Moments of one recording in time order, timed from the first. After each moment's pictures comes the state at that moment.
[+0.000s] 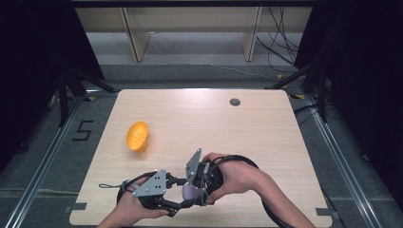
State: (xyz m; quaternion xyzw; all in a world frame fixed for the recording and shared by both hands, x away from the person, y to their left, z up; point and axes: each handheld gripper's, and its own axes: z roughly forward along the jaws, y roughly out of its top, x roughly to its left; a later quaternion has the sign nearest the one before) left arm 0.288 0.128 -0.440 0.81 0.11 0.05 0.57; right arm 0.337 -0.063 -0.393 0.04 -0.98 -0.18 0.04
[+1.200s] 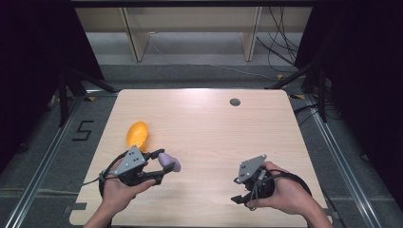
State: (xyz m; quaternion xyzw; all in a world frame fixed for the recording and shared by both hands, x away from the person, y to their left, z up) left arm 0.322 0.175 -0.417 0.75 0.30 0.19 0.56; right arm 0.313 -0.185 -0.404 -0.13 -0.95 -0.27 -0.04
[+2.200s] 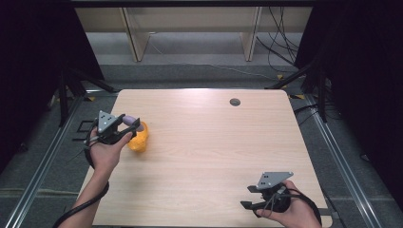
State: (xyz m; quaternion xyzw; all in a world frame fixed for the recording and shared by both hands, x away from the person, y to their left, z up) left arm 0.421 0.248 -0.420 0.64 0.49 0.34 0.49; right arm 0.282 -0.228 -0.446 -0.29 -0.89 -0.35 -0.06
